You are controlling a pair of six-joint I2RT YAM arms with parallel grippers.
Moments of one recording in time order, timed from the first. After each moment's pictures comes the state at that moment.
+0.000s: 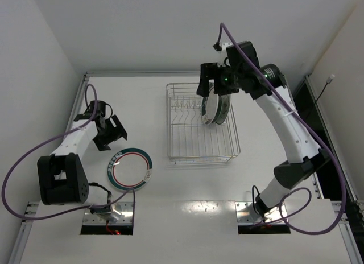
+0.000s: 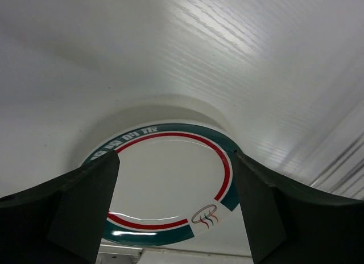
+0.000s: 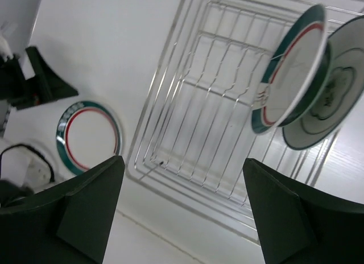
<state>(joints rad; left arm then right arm) 0.08 1.41 0.96 -0.76 0.02 -0.52 0.47 1.67 2.03 -1.05 -0.07 0.27</state>
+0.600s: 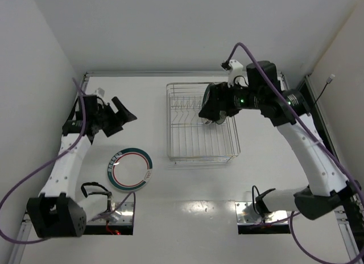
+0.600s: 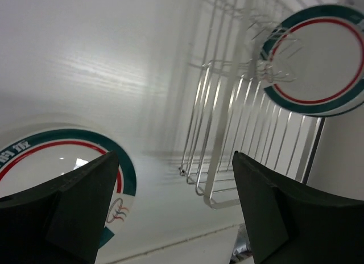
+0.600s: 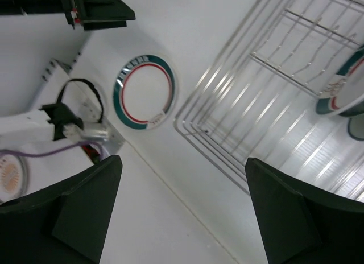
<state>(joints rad) 0.06 1.16 1.01 -0.64 0.36 -0.62 0.47 1.38 1.74 -0.99 -0.41 0.18</state>
